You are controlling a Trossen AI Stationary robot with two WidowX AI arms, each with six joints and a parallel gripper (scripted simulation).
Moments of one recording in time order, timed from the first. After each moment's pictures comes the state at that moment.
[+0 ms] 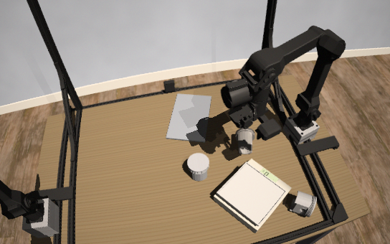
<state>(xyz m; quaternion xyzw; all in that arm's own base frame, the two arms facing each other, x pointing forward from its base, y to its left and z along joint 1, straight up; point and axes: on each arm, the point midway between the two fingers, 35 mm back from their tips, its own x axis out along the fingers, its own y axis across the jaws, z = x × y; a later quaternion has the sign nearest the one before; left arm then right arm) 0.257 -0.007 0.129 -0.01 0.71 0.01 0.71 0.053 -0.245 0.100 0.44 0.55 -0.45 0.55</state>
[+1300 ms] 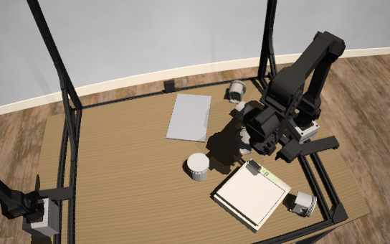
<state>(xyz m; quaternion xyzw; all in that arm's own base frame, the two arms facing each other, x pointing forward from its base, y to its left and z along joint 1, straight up) 0.256 0.082 0.128 -0.07 0.70 0.07 0.70 0.053 -0.245 0.100 0.44 0.55 -0.44 0.55</state>
